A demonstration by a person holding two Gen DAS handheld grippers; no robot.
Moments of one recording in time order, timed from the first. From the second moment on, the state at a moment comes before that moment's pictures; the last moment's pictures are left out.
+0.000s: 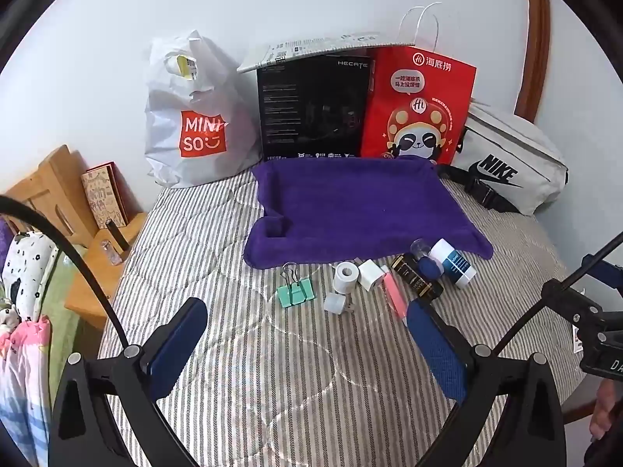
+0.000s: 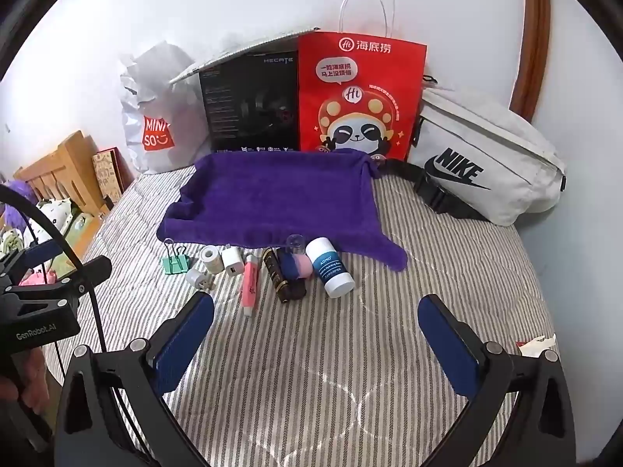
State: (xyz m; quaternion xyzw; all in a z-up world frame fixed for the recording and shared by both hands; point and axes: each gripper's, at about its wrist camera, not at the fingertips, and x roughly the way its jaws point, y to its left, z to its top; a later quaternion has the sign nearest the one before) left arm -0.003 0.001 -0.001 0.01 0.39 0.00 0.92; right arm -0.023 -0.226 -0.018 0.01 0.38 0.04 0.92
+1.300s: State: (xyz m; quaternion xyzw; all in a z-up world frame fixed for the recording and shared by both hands) left arm -0.008 0.000 -0.001 0.01 0.40 0.01 0.92; right arm -0.032 -0.225 -0.018 0.02 0.37 0.05 0.93
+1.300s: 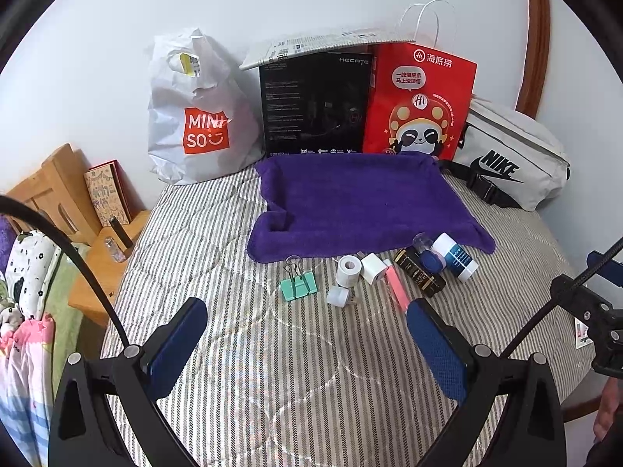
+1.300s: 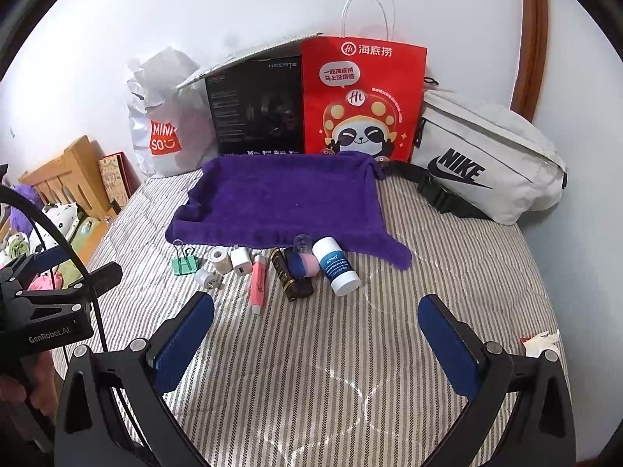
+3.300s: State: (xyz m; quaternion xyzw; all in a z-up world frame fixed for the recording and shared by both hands) left arm 0.012 0.004 -0.009 0.01 0.41 -0.02 0.91; right arm -0.015 -0.229 -0.015 0.01 0.36 0.05 0.93
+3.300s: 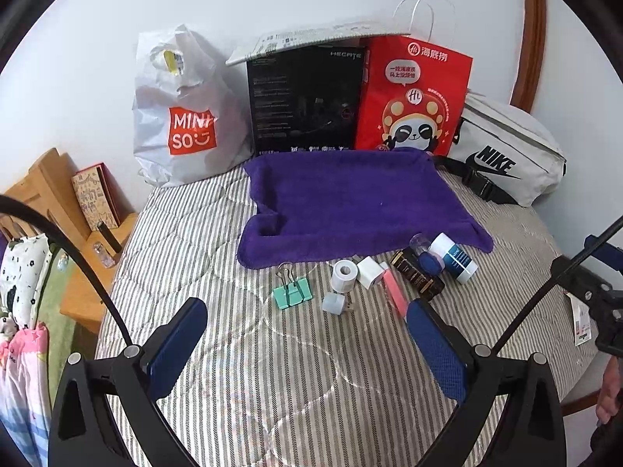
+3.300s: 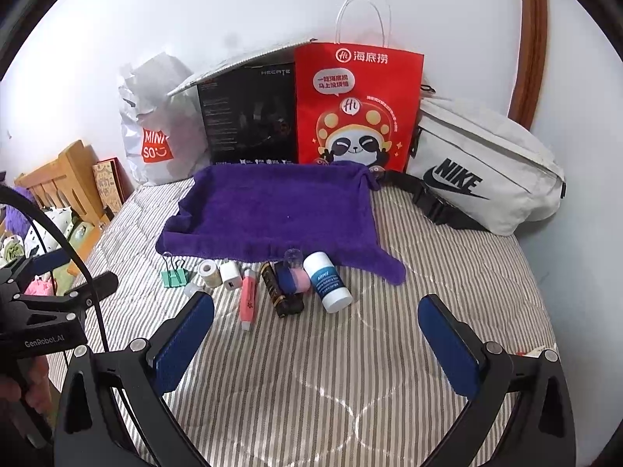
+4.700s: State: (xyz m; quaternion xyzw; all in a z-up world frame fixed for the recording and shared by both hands) left arm 0.115 0.044 -0.150 -0.01 0.50 0.04 0.87; right arm 0.062 -0.259 -0.122 0.03 0.45 0.04 0.89
